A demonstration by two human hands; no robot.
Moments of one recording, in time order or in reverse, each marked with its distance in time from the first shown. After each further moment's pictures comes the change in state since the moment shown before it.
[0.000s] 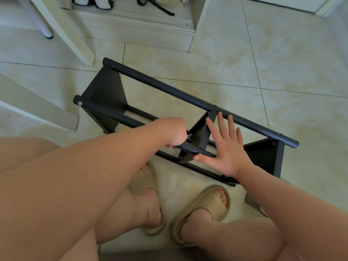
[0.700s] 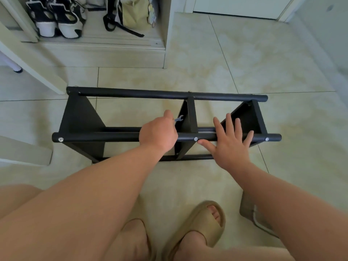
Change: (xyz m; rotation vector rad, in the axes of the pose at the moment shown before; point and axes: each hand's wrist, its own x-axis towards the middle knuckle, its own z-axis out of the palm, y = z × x) left_hand 0.047 0.037 -0.002 -0.042 0.668 -0.008; right_hand 0.025 0.061 -0.014 -0.119 0.145 0.402
